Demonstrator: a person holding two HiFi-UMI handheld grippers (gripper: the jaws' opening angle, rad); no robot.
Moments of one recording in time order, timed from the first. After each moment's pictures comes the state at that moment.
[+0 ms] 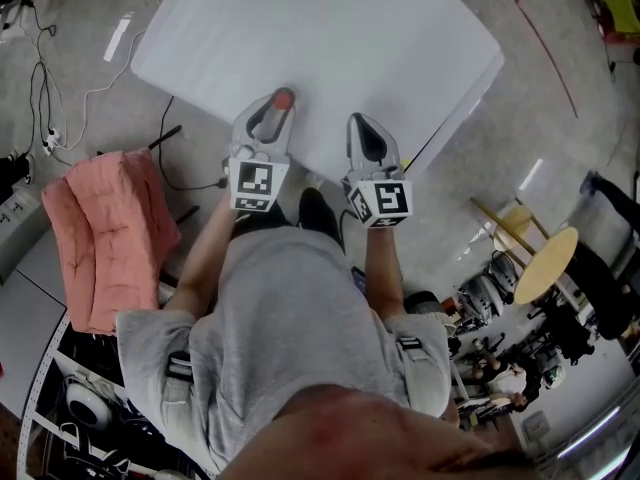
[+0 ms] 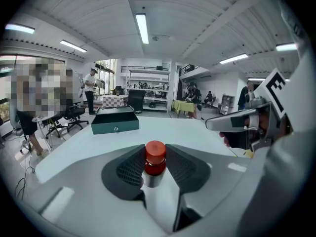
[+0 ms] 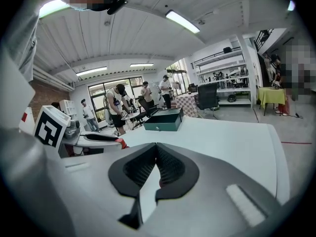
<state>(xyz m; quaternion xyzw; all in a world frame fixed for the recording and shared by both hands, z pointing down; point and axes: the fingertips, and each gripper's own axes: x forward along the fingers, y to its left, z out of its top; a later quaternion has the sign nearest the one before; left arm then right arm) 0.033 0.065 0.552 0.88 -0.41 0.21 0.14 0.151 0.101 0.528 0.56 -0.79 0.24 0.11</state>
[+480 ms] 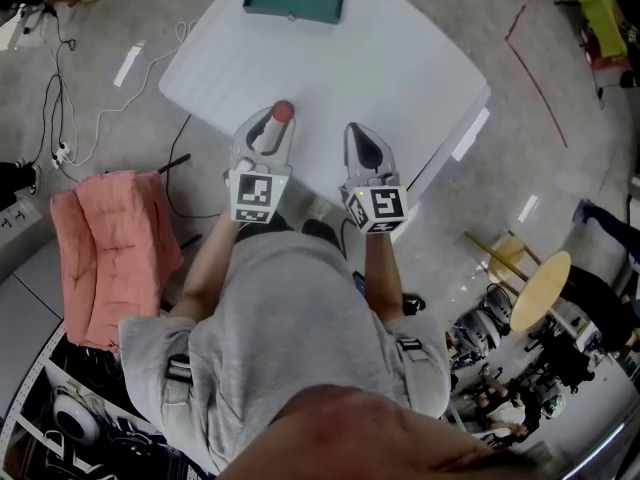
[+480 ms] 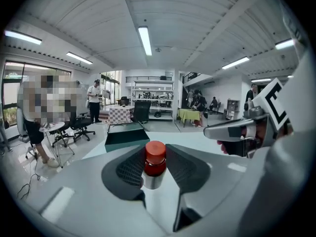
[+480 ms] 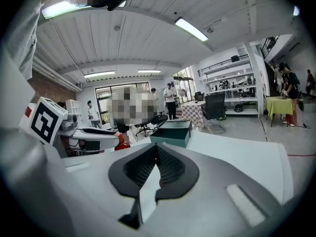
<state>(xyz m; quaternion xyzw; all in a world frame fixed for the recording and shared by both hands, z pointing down) -0.004 0.039 0.476 0.87 -0.45 0.16 0.10 0.115 0.069 0.472 0.54 -0.81 0.19 0.09</state>
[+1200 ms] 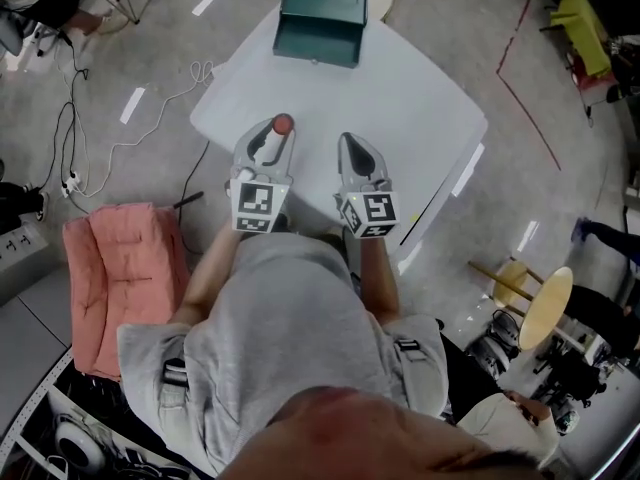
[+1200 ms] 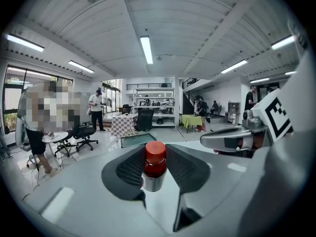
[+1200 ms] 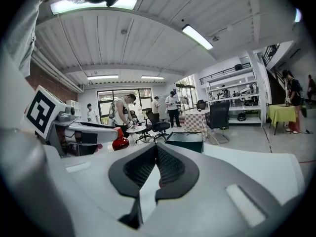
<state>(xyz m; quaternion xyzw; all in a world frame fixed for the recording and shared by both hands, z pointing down) -0.085 -0.001 0.420 0.88 -0.46 0.14 0.07 0.028 0.025 0.434 0.55 -0.82 0.15 0.07</state>
